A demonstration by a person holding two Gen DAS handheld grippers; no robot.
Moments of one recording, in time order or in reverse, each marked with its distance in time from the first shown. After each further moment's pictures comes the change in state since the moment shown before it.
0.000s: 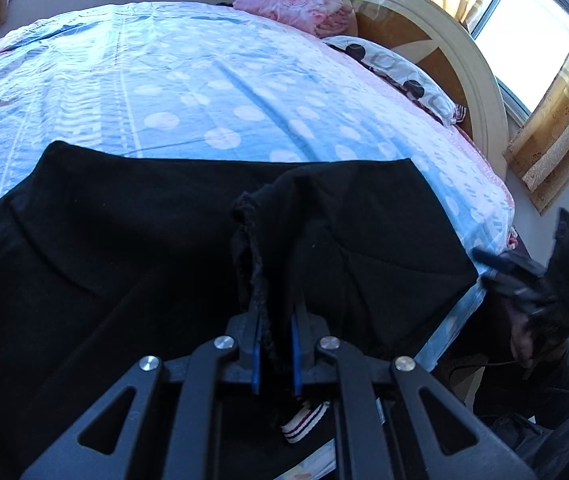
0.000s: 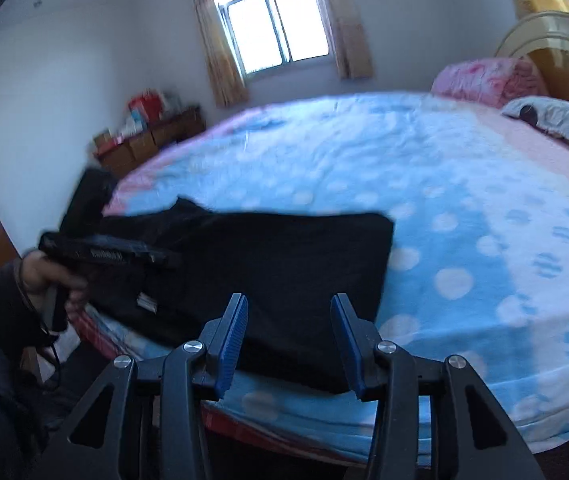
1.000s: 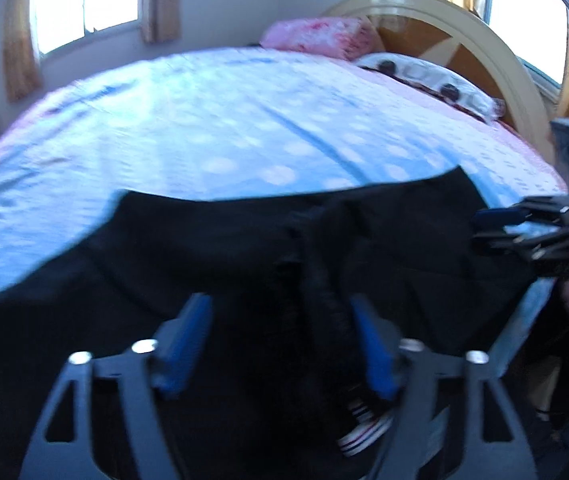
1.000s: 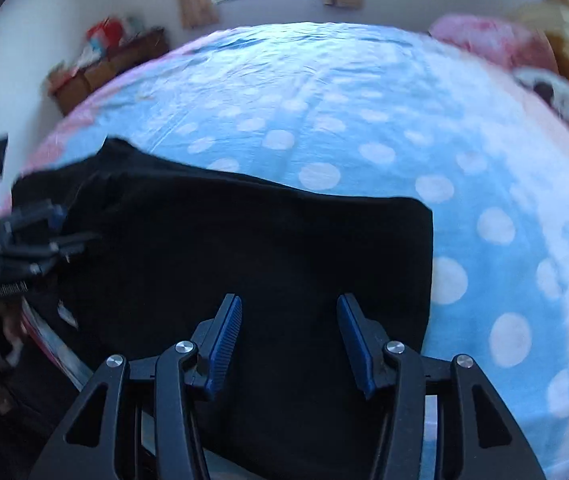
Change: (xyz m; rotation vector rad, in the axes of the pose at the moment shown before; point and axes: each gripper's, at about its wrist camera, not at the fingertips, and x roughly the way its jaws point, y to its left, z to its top) left arm -0.022 -0.004 -0.009 0.115 -0.172 0.312; right arm 0.079 0.016 0.053 -0.061 0.225 -0.144
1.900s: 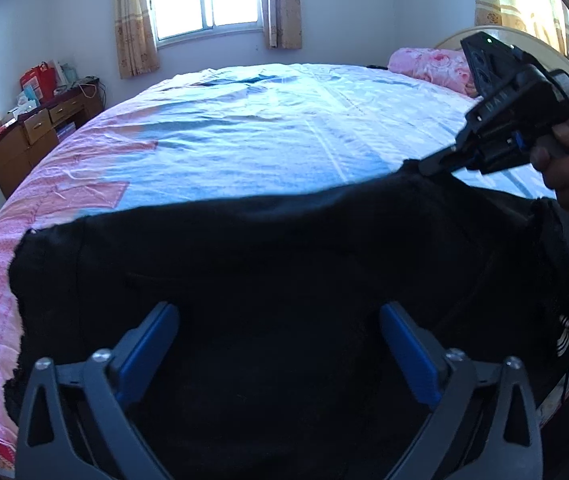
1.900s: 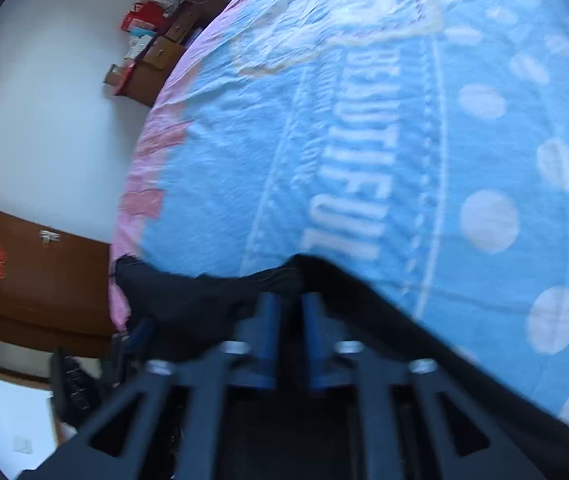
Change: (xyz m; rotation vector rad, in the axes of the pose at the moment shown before) left arm -0.029 0.149 -0.067 -0.191 -0.051 0.306; right arm 0.166 0.141 0.181 0.227 0.289 0.558
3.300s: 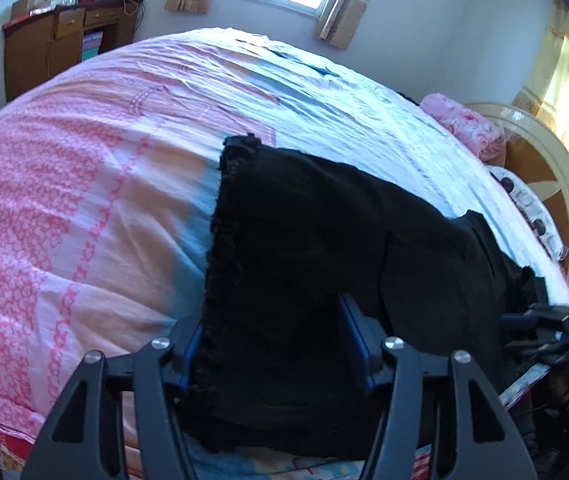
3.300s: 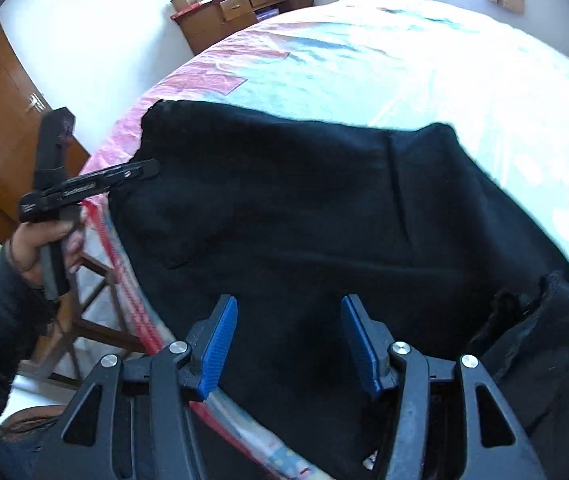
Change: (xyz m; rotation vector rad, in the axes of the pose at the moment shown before) left arm -0.019 0.166 -0.031 -0.341 0.074 -0.194; right arm 0.012 0.089 -0.149 -0.459 -0.012 -0.209
